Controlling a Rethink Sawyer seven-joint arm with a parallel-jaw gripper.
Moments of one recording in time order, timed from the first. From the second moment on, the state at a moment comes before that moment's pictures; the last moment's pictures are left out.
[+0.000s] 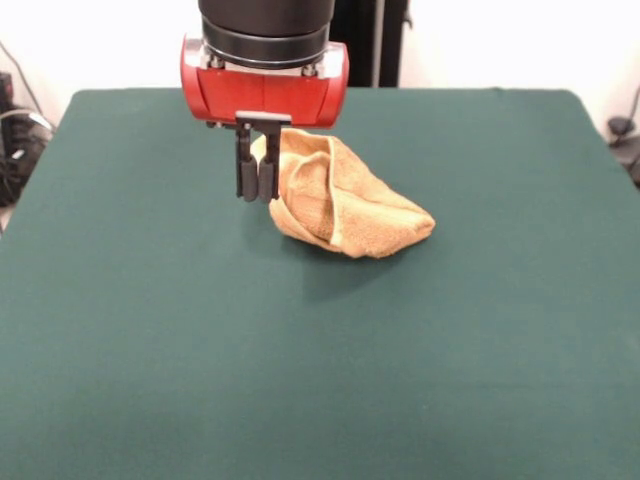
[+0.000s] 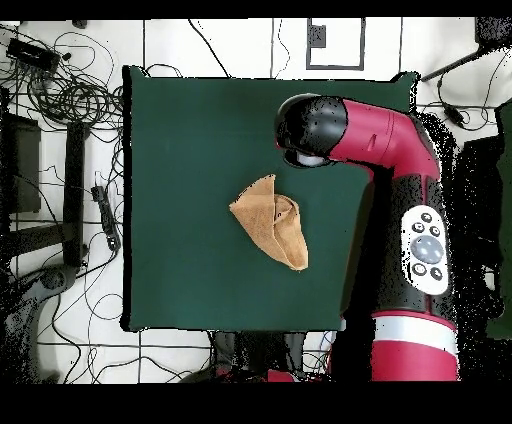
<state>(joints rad) -0.25 -0.52 0.02 1.13 -0.11 0.91 1.57</state>
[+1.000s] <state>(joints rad) -0.25 -0.52 0.02 1.13 -0.11 0.91 1.57</state>
